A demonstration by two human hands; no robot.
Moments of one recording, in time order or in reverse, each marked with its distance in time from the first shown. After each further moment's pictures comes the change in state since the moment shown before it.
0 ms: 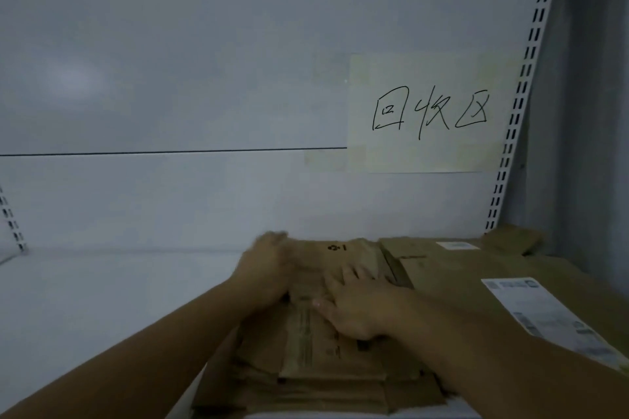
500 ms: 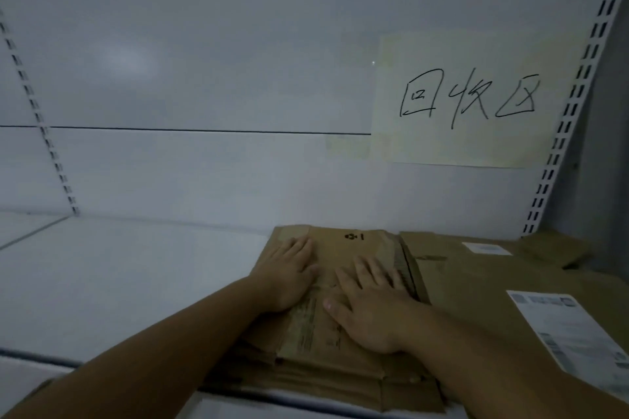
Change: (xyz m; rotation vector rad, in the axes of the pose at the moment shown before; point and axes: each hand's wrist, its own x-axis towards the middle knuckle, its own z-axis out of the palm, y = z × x) left_hand -0.017 0.015 0.018 -0.093 -0.520 -0.272; right_hand -0.004 0.014 0.021 0.010 0.083 -0.089
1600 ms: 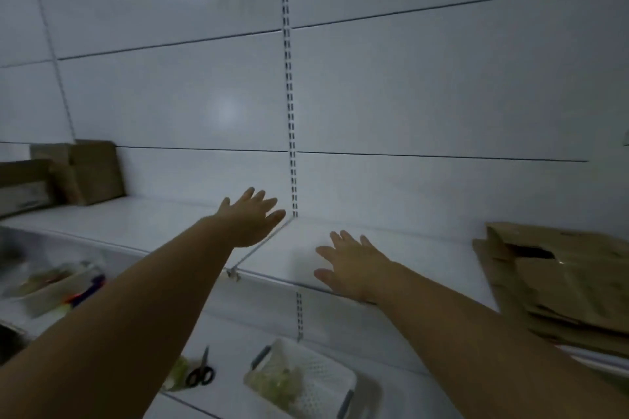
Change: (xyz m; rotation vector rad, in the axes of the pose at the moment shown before) left_hand -0.276 -0.321 -0.169 0.270 0.253 -0.350; right_hand 0.022 -0.387 -0.025 -0.158 0.278 -0.367
